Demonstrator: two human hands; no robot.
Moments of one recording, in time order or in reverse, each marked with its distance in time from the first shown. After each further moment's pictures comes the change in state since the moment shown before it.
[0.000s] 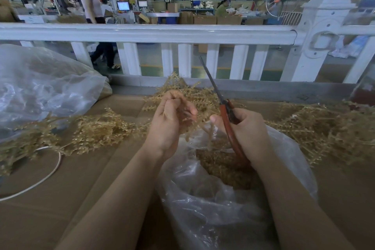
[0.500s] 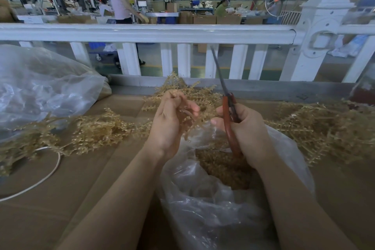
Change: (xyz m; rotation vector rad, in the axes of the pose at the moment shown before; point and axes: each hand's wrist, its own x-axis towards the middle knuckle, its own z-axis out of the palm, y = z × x) left_hand 0.000 0.001 0.004 -0.025 0.020 -0.039; right_hand -0.001 -0.003 -0.002 0.303 -0.068 0.077
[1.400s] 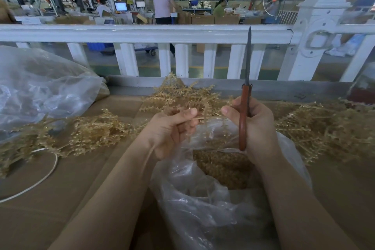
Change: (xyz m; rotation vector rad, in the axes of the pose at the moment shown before) left_hand -0.001 0.008 -0.009 -0.164 -0.071 -0.473; right_hand 0.006 0.007 -0.010 0.183 0.122 -0.200
